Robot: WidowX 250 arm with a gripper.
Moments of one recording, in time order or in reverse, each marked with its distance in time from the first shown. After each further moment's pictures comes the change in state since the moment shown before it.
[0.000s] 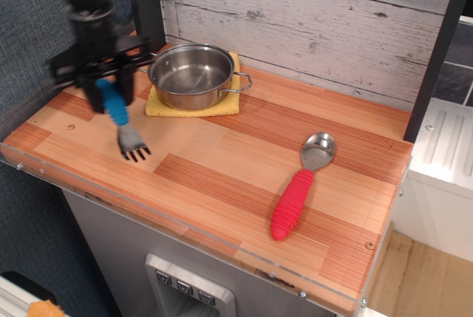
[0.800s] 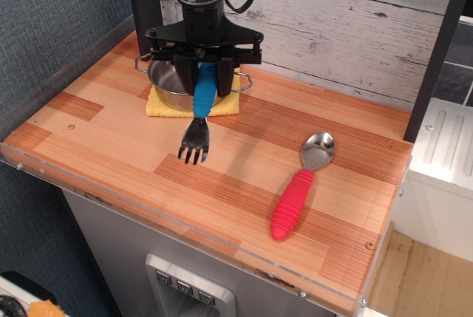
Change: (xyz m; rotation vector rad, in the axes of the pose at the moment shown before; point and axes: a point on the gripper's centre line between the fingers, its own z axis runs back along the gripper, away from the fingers) arm -0.050 -0.083 0.028 -0.115 -0.107 -0.519
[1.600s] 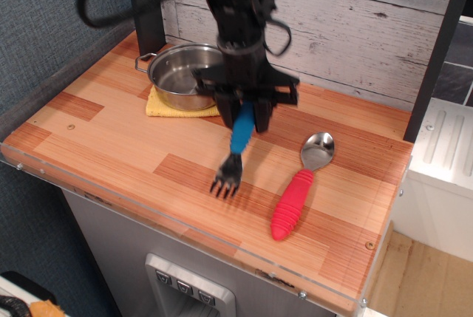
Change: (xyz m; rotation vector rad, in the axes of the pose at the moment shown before) arm -0.013 -0.043 -0.043 -0.083 0.020 -0.155
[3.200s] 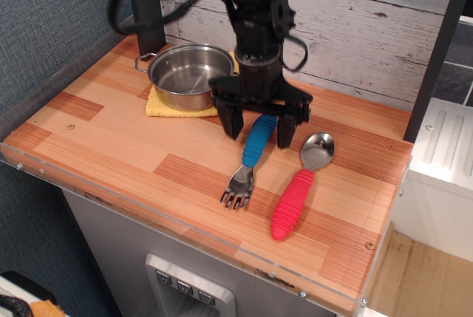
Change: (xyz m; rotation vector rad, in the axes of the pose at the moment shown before) arm 0.001 -0.011 0.004 0.000 0.011 -0.076
